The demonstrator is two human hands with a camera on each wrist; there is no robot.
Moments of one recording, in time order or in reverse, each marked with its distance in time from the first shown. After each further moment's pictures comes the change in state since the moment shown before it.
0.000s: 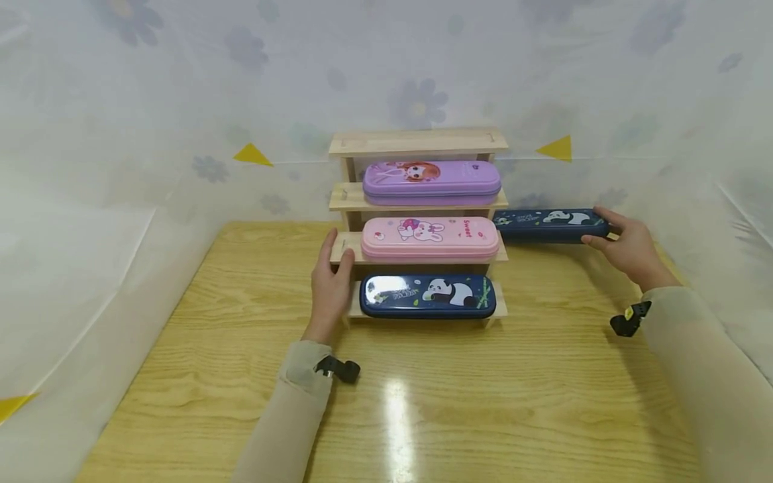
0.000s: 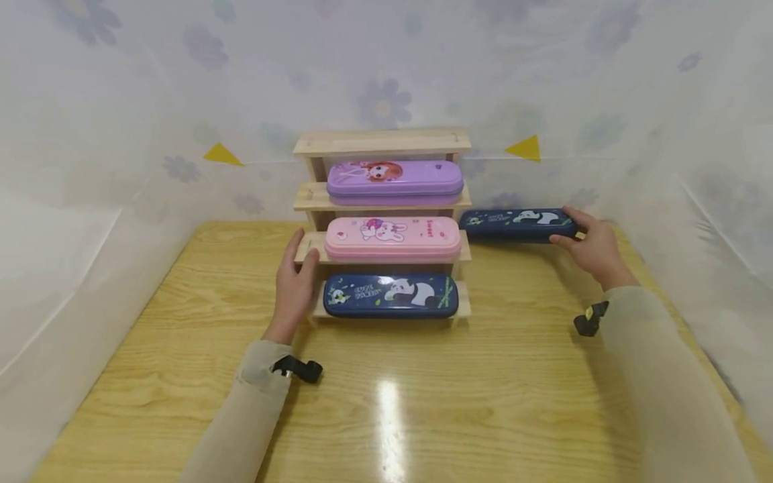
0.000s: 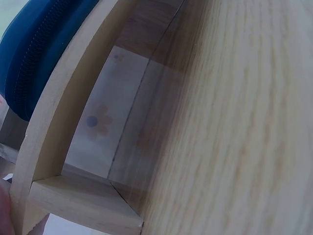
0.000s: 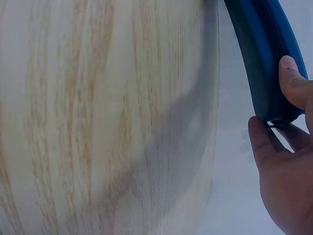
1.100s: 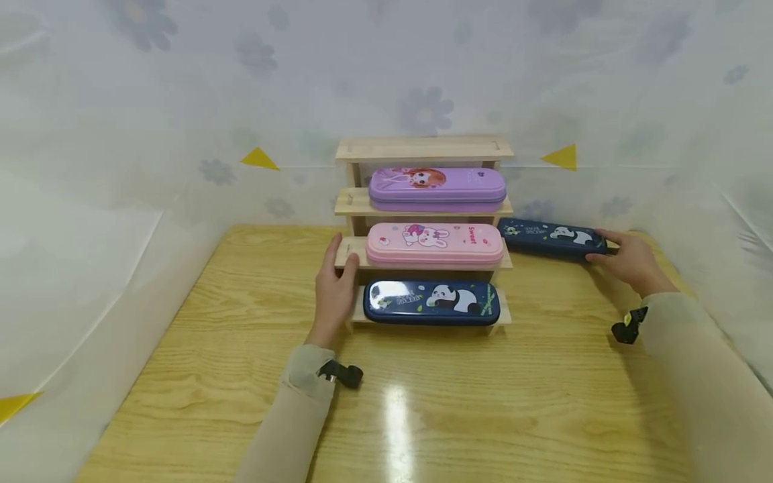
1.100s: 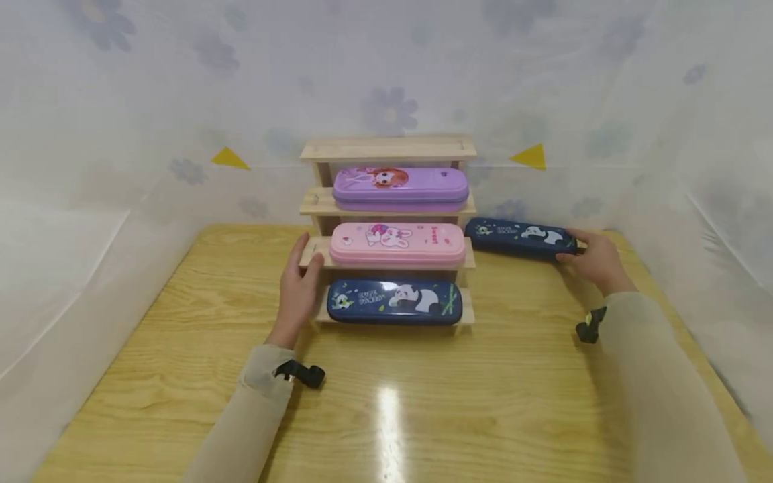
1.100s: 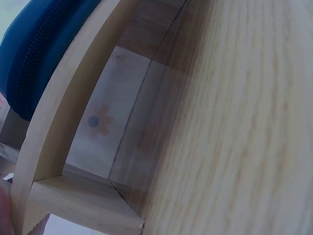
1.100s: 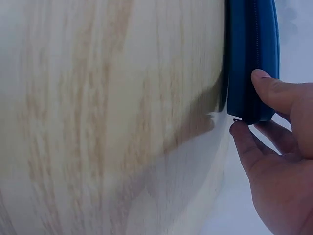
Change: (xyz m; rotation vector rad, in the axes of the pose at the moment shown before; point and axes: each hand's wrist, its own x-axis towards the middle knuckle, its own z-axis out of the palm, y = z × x) left_hand 0.001 -0.002 0.000 -0.013 0.001 -0.021; right_hand 0.010 0.015 0.002 -0.181 -0.107 0.056
